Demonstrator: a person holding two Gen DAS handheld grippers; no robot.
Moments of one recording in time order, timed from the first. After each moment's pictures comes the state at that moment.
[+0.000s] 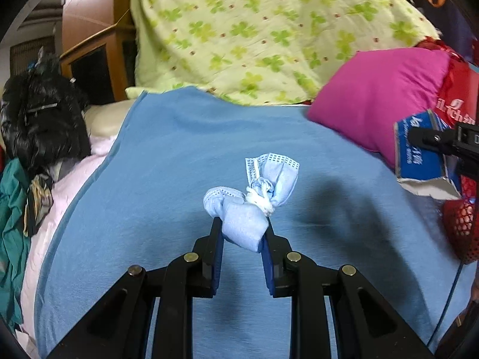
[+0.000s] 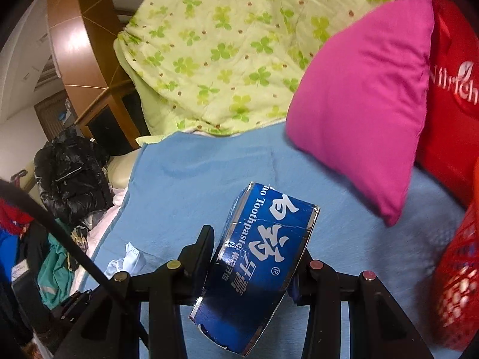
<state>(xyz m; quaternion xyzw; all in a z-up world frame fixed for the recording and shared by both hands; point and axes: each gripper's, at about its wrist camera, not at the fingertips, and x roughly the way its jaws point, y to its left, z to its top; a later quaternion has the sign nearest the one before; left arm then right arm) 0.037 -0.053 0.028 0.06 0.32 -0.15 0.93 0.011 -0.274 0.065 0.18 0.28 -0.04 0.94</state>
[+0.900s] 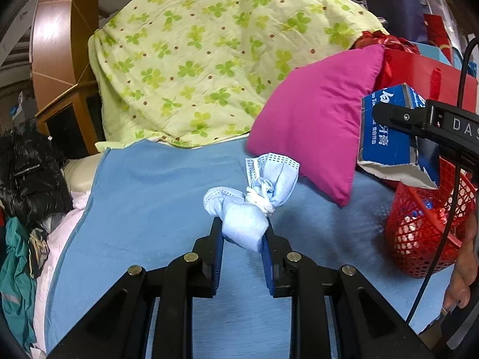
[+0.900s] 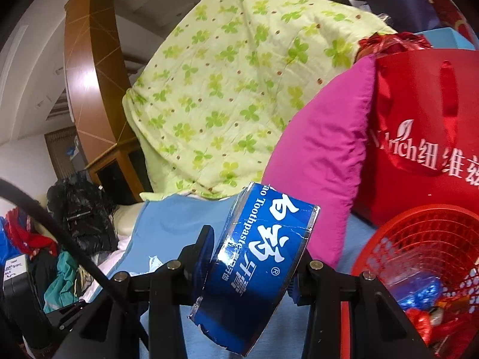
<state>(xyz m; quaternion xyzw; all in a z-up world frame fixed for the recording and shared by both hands) -0.033 -0.175 0.099 0.12 0.26 -0.20 0.94 -0.085 -0.349 0.121 0.19 0.15 -0.06 0.97</state>
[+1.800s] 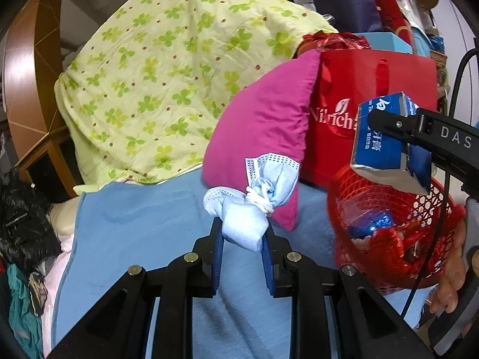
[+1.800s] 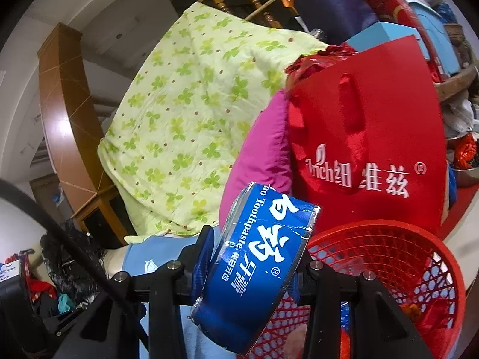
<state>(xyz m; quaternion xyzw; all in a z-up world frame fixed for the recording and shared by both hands) -0.079 -0.269 0.132 0.17 0.21 -0.26 0.93 -0.159 -0.435 0.128 0.26 0.09 -0.13 0.95</state>
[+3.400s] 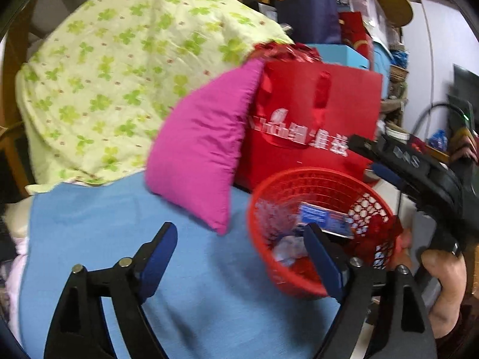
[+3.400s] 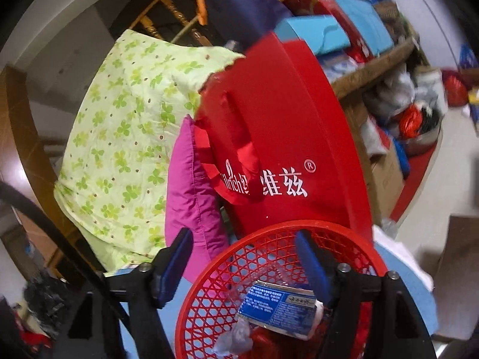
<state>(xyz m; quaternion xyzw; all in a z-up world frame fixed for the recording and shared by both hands) -0.110 -0.287 0.146 0.13 0.23 -0.36 0.89 -0.214 -0.468 0.115 0.30 0.07 -0.26 0.91</state>
